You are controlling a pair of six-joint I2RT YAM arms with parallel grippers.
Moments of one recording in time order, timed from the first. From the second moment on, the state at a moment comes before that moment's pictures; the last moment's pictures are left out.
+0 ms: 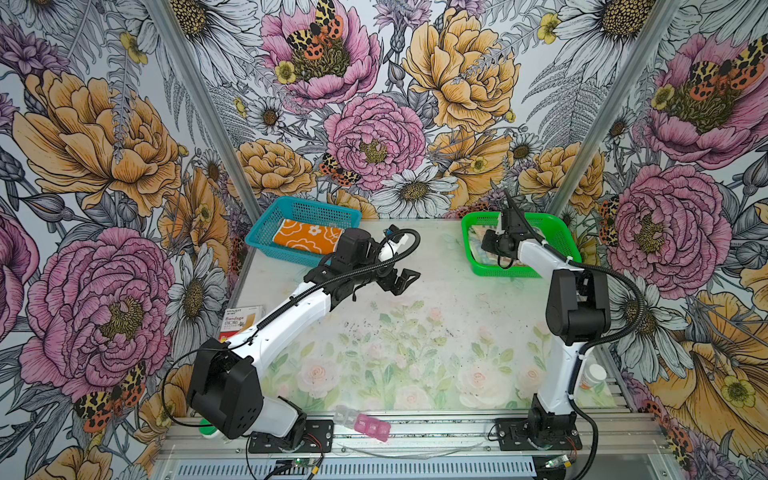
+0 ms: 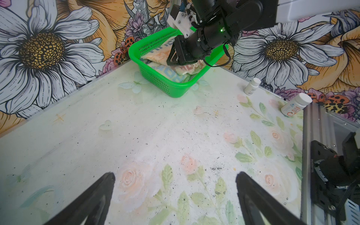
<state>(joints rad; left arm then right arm) -0.54 1.44 1.18 -0.24 0.41 0.10 0.03 2.03 1.56 -0.36 -0.07 0.35</state>
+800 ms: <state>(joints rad) -0.52 1.44 1.18 -0.24 0.42 0.10 0.14 1.81 1.89 -0.44 -0.18 0.20</state>
